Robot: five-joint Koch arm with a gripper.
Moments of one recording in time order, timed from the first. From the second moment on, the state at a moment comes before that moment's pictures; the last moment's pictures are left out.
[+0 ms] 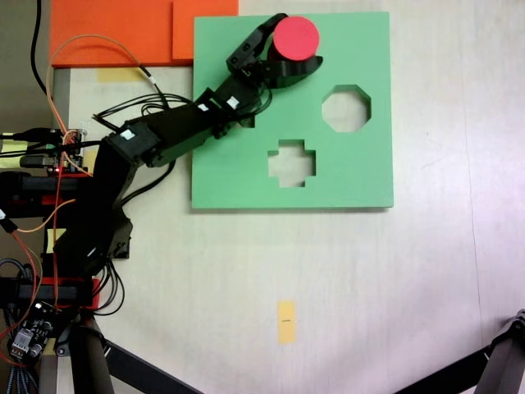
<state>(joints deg) -47.9 52.0 105.1 -53.4 93.5</state>
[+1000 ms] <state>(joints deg) -49.8 92.7 121.9 -27.7 85.1</state>
